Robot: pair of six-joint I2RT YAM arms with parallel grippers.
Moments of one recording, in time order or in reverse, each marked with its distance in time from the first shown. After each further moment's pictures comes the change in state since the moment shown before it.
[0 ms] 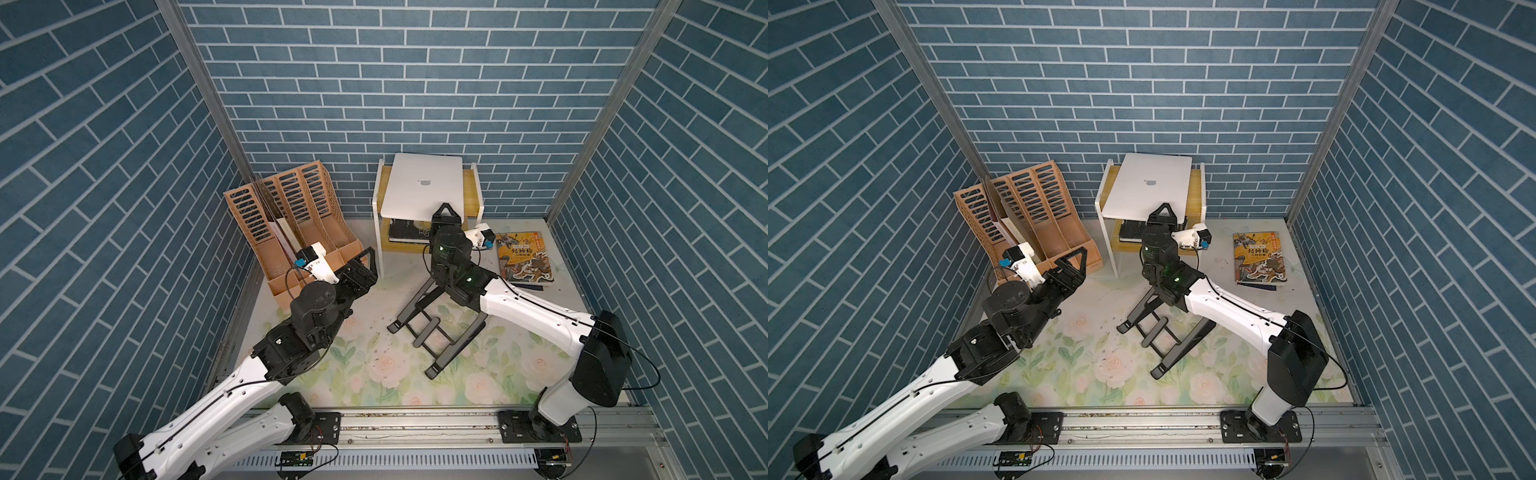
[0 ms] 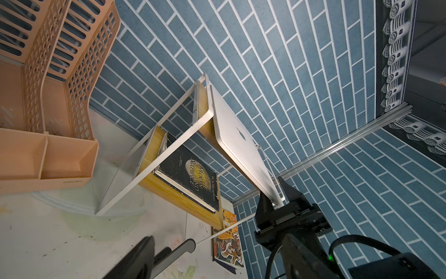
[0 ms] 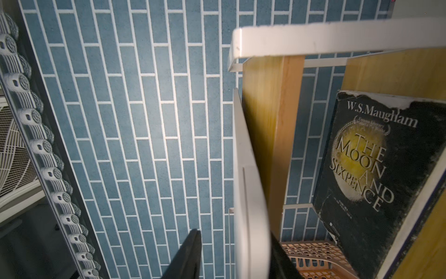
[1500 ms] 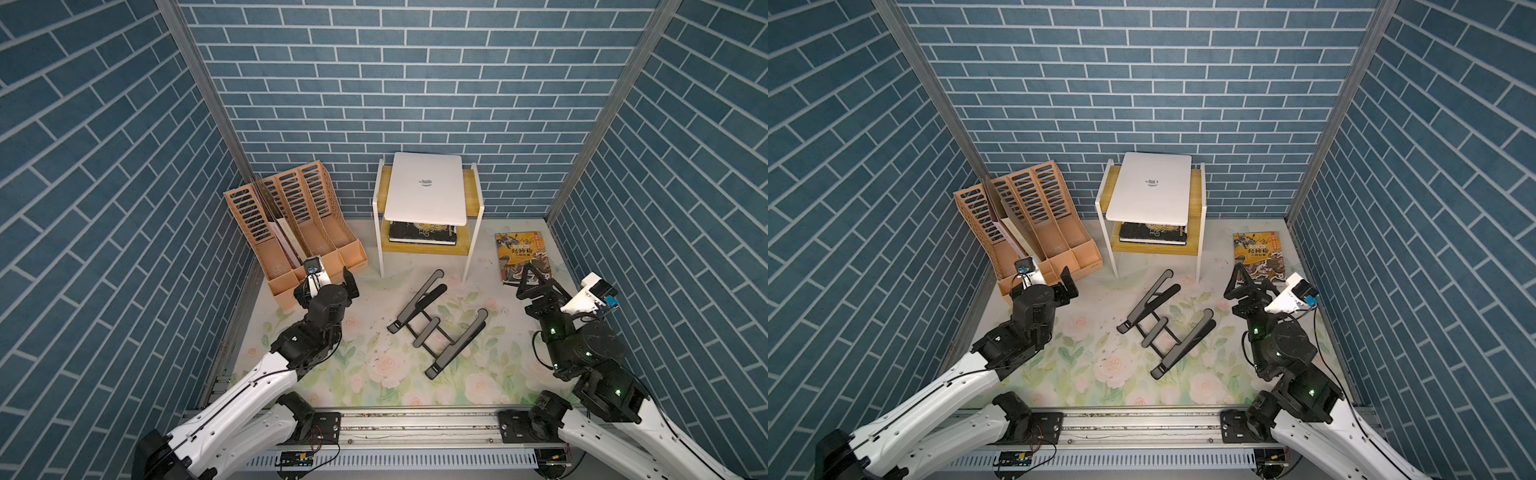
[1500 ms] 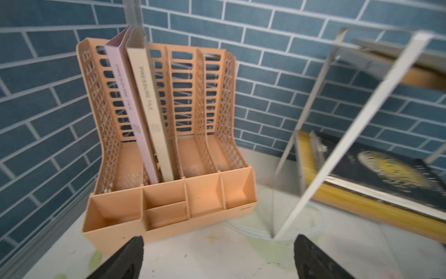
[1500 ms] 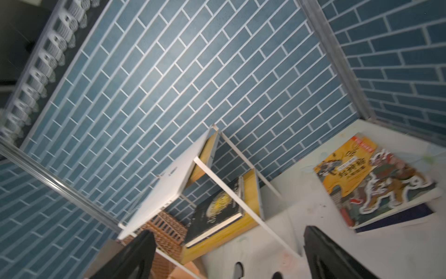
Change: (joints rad) left arm 0.212 0.073 -0.239 0.003 -0.310 0.539; right arm -0.031 -1.151 -0.683 -0.424 -0.115 -1.018
